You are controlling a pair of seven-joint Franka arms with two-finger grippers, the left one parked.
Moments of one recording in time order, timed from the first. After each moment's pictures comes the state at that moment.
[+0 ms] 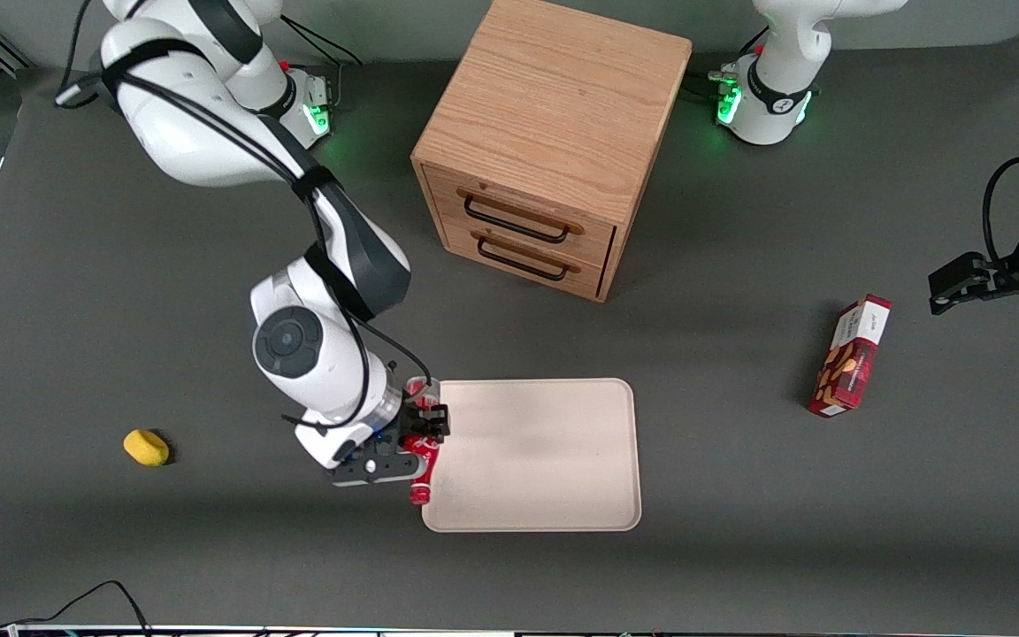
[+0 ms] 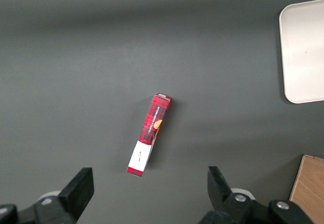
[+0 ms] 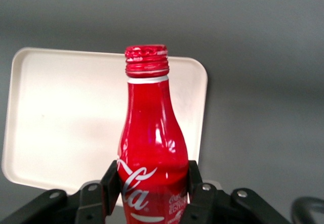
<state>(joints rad) 0.27 0.89 0.30 -1.06 -0.15 2.12 0.37</state>
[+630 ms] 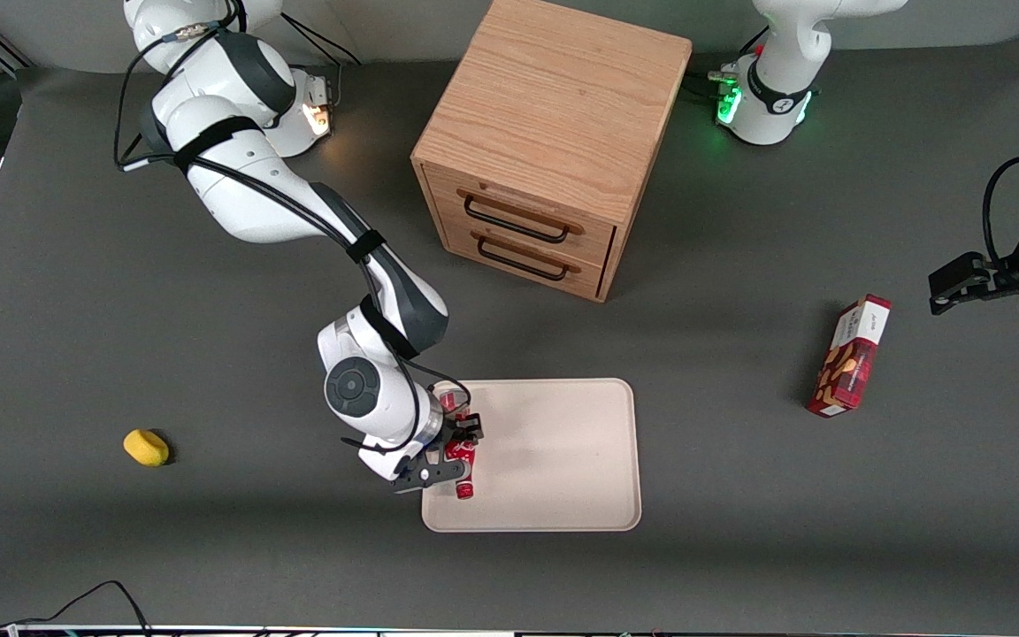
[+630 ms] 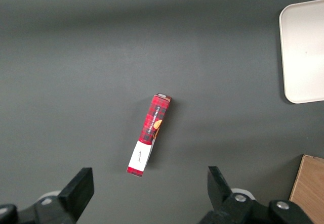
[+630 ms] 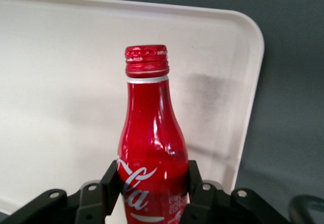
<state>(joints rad) 0.31 1.06 0.28 -1.03 -0.10 2.22 0.33</state>
